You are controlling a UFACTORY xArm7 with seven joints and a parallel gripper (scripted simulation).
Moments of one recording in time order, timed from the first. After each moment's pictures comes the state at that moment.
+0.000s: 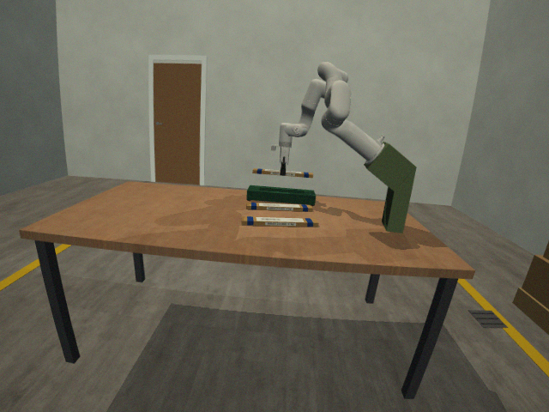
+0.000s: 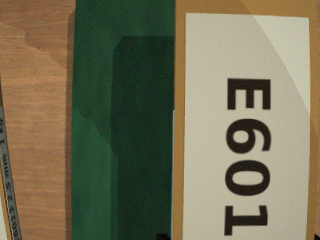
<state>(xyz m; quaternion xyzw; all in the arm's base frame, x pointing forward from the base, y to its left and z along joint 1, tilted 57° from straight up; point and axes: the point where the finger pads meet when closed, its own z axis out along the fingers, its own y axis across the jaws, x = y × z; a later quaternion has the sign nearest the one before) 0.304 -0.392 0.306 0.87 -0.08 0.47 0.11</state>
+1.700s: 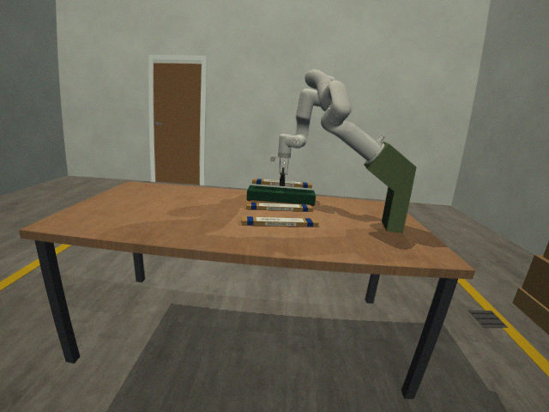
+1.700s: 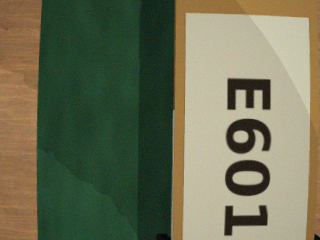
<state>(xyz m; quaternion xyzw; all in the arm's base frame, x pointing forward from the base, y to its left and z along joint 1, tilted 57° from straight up) 0.354 -0.410 0.272 0.87 -0.08 0.47 0.11</state>
